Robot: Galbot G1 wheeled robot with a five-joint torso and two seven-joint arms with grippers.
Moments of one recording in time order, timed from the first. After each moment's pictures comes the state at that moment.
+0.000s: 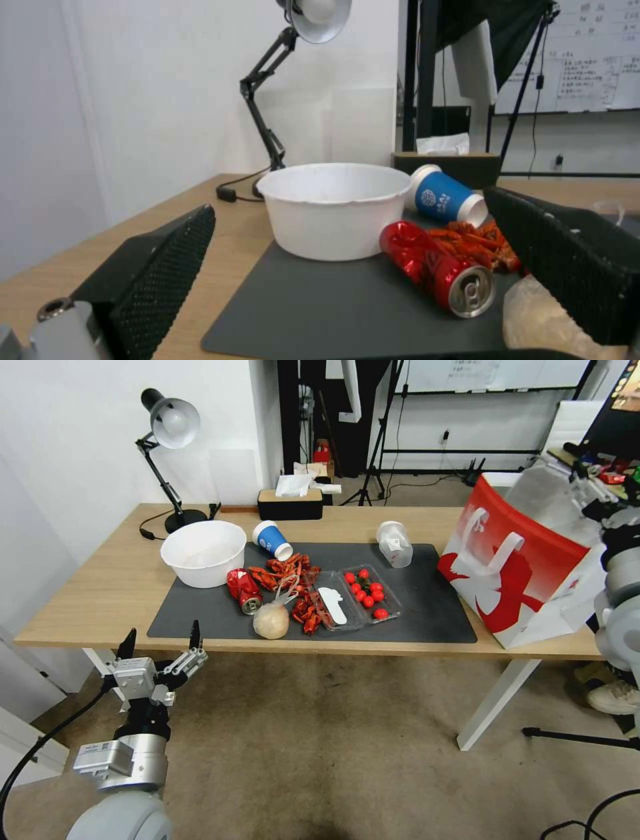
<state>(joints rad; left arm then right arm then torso) 1.74 -1.31 -0.58 -2.35 -0.25 -0.05 -0.27 -1.01 0.86 0.76 2.20 0.96 -0.29 0.41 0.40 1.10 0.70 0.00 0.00</state>
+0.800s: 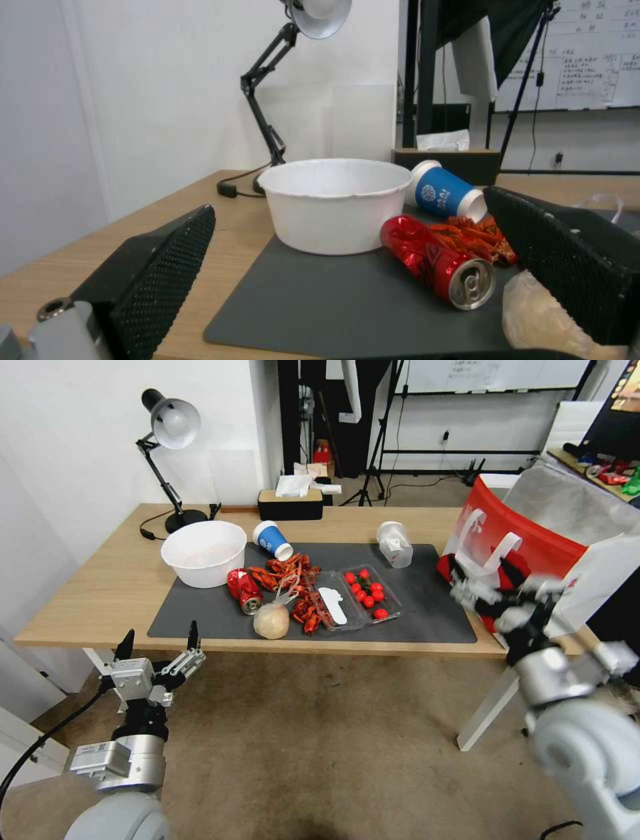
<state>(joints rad) 1.76 -1.32 -0.58 -2.35 -0.25 -0.06 -0.26 -1.53 1.12 0.62 2.24 0.58 0.04 0.05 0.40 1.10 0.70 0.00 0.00</state>
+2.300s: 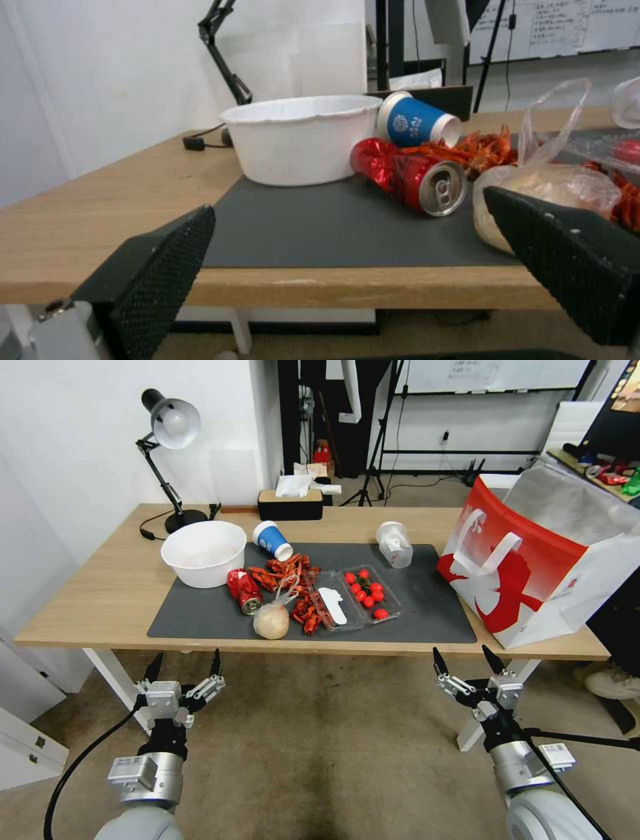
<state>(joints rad) 1.76 -1.29 -0.53 -2.22 -0.20 -0.11 -0.22 -1.68 1.18 0.59 2.08 0.39 0.20 0.02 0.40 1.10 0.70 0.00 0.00</state>
